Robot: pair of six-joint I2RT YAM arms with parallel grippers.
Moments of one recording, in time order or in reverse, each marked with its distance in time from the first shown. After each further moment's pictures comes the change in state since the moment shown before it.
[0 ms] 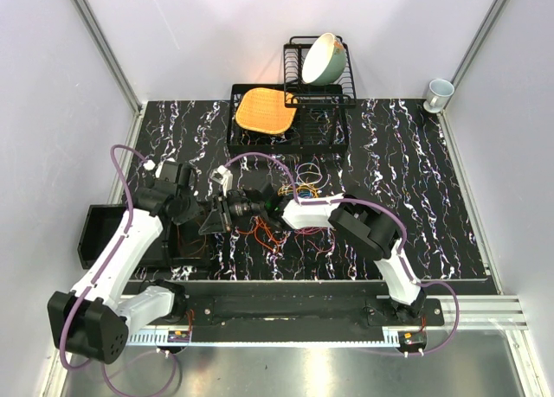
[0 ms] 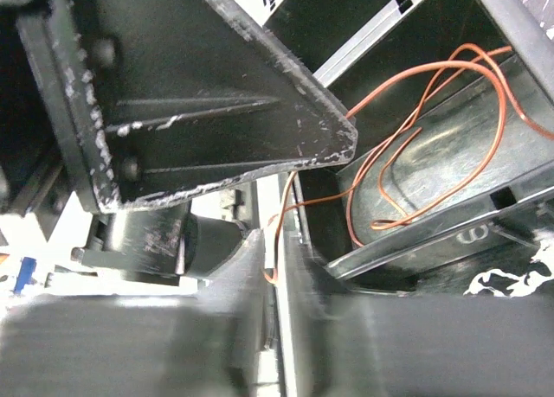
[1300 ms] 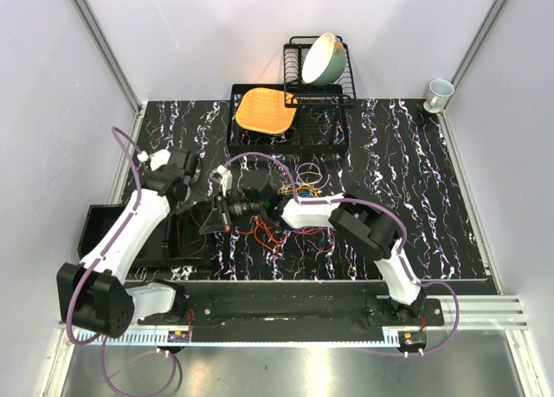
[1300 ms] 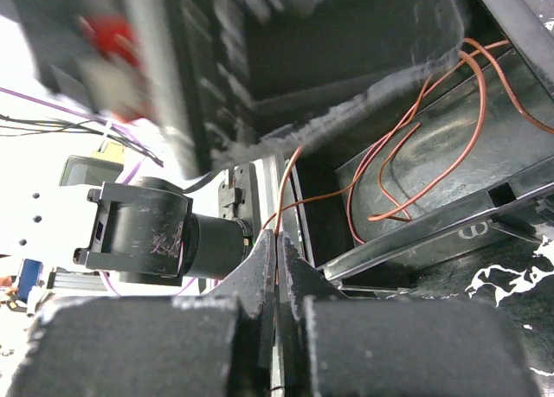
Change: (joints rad) left arm -0.010 0.164 0.105 -0.068 -0.256 -0.106; right arm 0.000 0.000 0.013 -0.036 0.000 0.002
